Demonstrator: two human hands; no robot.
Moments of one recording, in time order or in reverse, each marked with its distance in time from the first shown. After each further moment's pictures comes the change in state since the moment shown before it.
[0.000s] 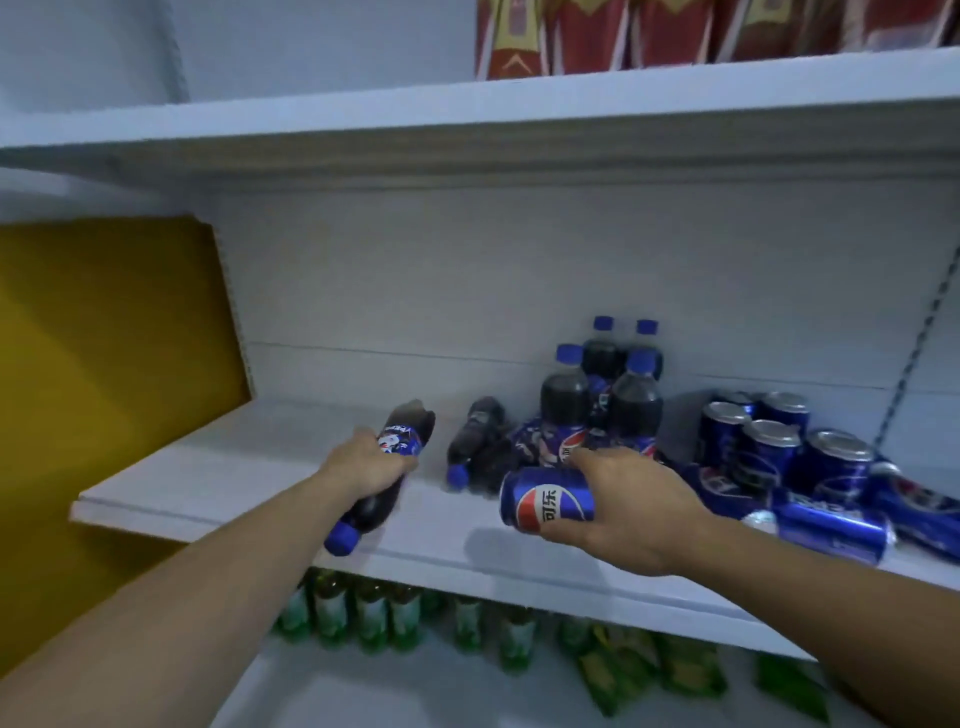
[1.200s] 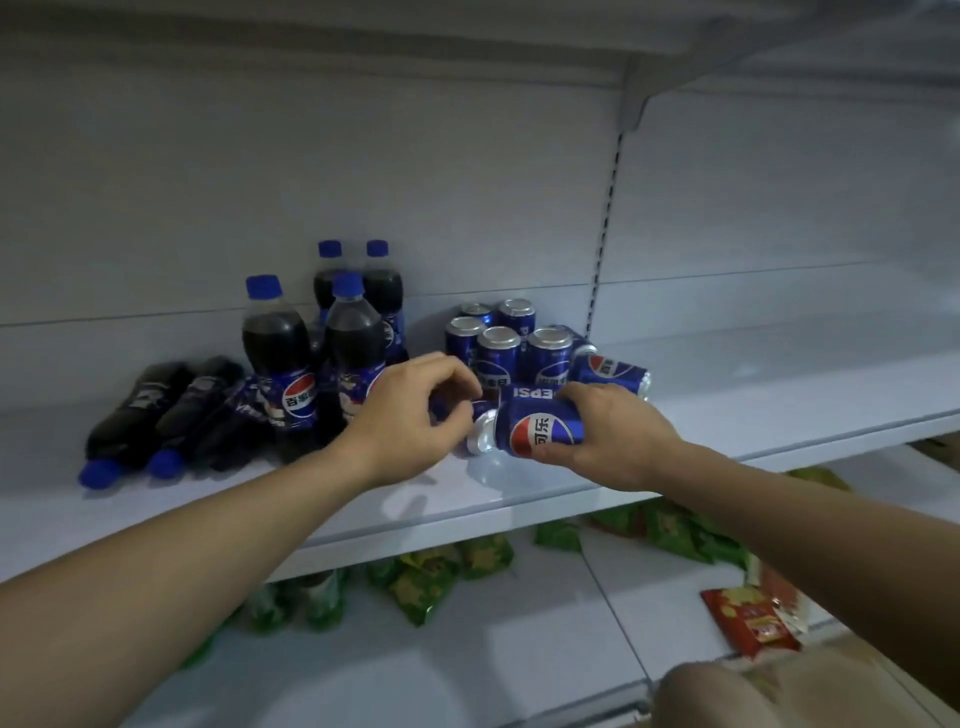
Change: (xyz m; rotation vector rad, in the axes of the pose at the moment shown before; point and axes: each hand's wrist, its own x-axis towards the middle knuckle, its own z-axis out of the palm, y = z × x) left_hand -0.142 0.214 0.164 -0.228 -0.255 1.226; right_hand -0.119 0.203 0.005 0.063 0.091 0.461
